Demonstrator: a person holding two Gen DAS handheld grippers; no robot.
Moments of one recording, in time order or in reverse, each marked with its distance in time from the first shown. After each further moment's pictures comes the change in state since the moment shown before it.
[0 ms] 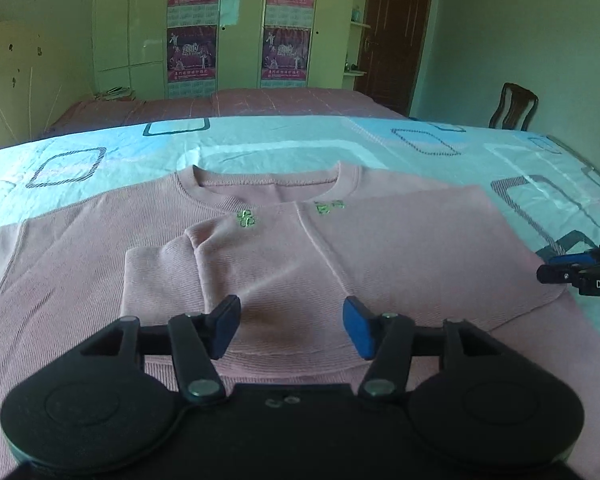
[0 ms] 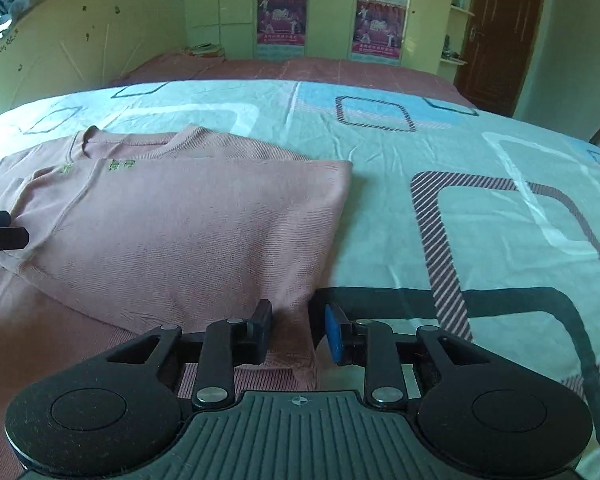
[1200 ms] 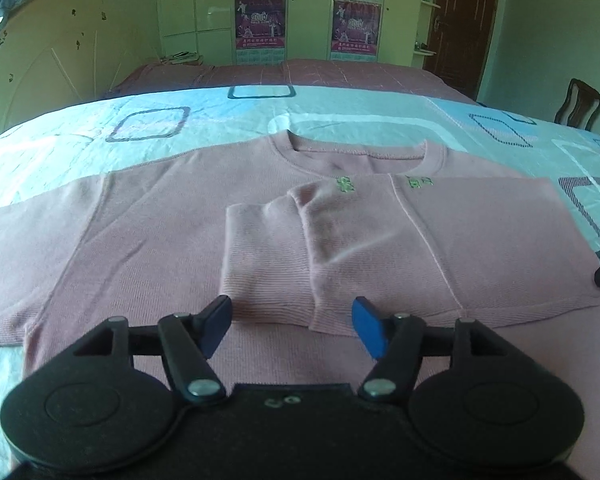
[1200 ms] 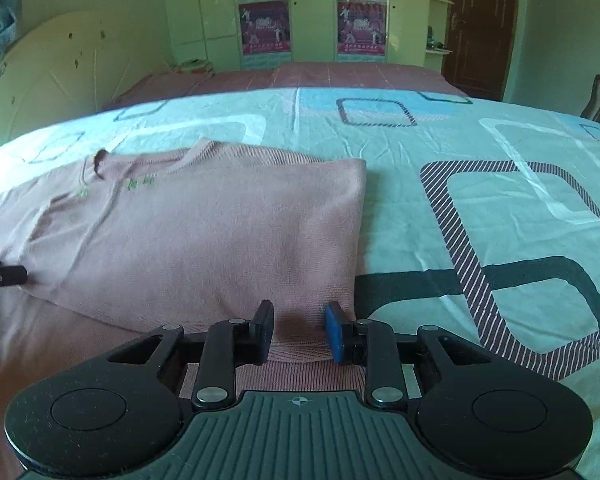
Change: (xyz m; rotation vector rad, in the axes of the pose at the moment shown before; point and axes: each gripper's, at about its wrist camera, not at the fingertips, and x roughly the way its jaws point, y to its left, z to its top) left arm -0.021 0.039 -0.007 -0.108 0.093 0.183; right arm -0.010 0.012 -0.001 0.112 -0.015 0.012
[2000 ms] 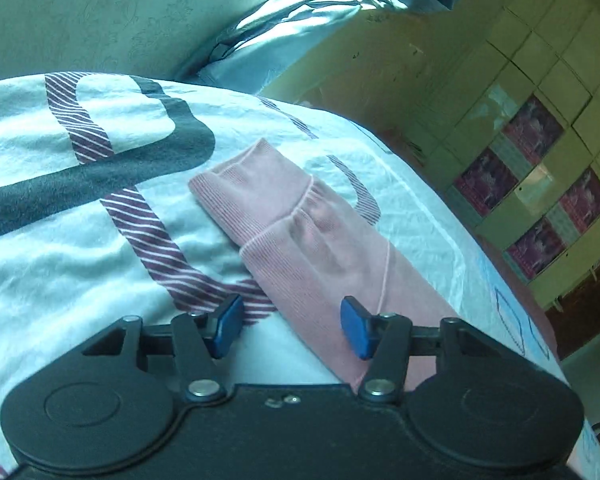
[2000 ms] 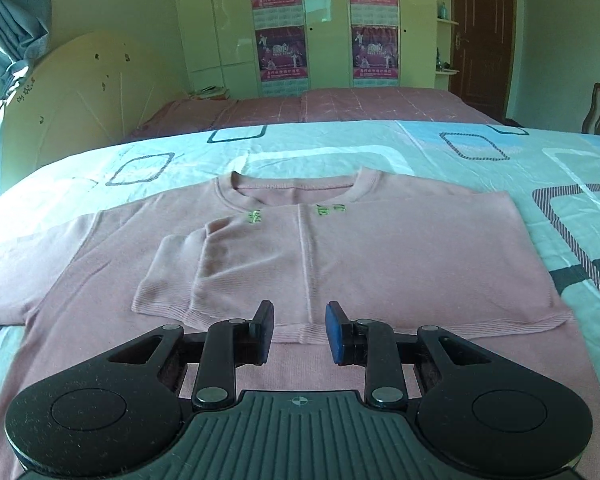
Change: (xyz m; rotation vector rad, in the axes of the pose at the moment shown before) left arm -0.086 0.437 -0.083 -0.870 -0.214 0.172; right arm -0.007 0.212 0.005 0.010 -0.058 -0.002
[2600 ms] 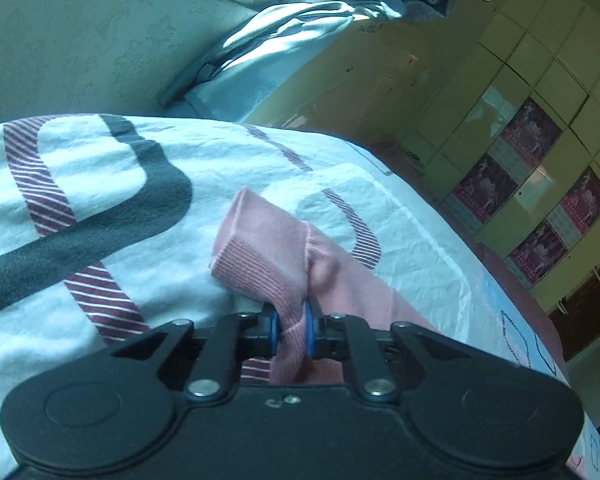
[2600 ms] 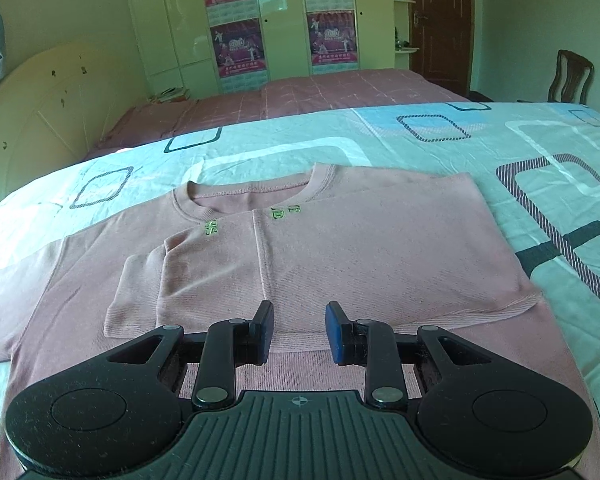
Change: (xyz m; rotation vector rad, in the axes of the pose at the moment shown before) left arm 0.018 -0.024 0.024 0.081 -0.035 -0.012; right arm 0.000 -0.035 0.009 0.121 0.036 -0.070
